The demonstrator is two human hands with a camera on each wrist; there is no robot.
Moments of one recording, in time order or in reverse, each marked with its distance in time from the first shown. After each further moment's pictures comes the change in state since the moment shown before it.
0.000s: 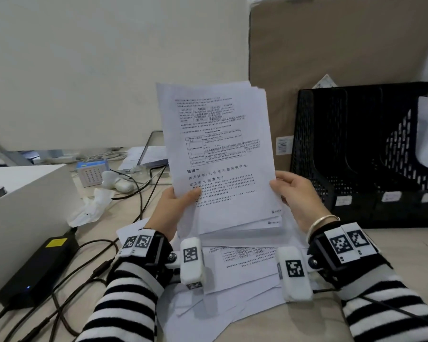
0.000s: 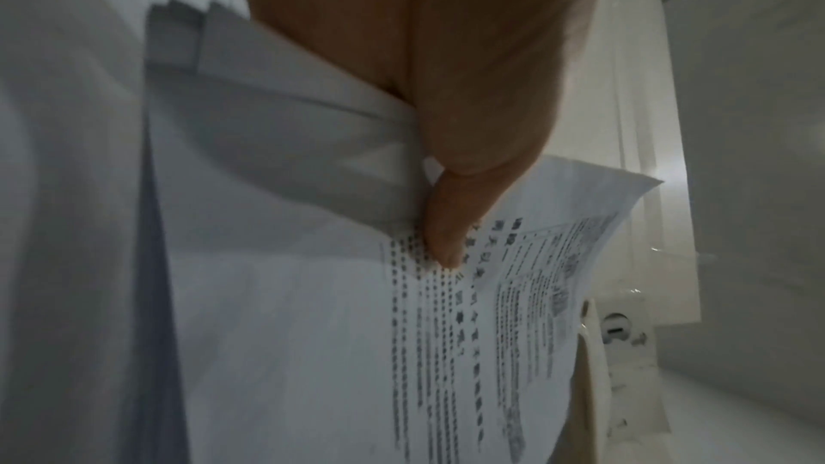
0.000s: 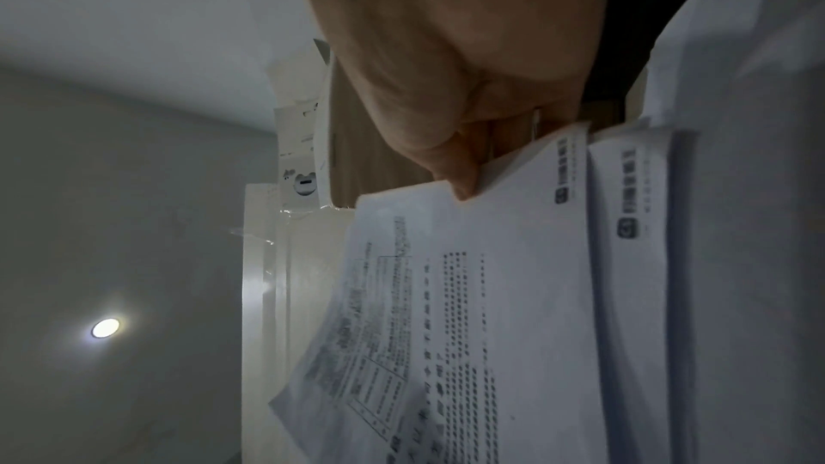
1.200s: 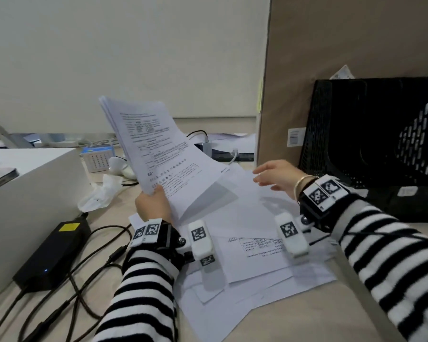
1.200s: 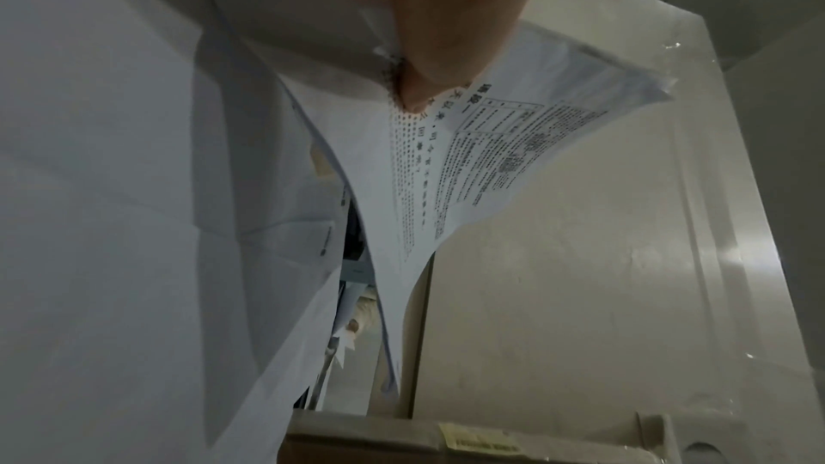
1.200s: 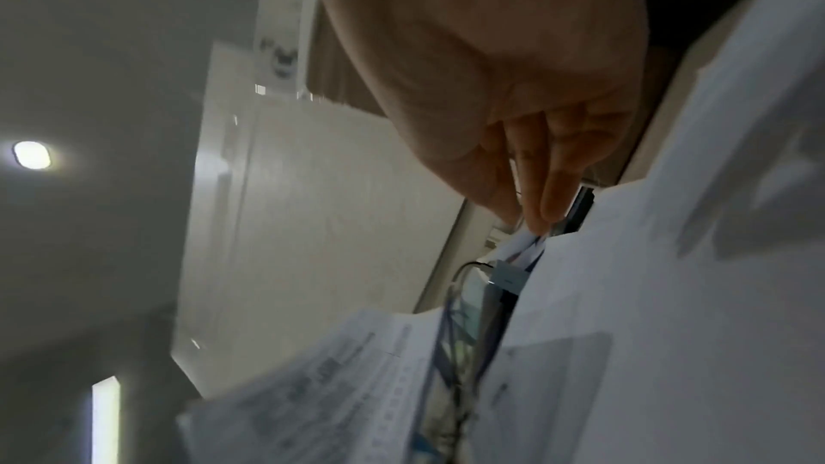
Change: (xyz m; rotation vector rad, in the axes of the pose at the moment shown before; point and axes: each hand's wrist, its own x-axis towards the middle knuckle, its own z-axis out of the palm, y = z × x) left_hand 0.011 -0.018 -0.045 0.069 0.822 -0.130; right_hand 0.052 -0.002 0.039 -0.486 -0.160 0.191
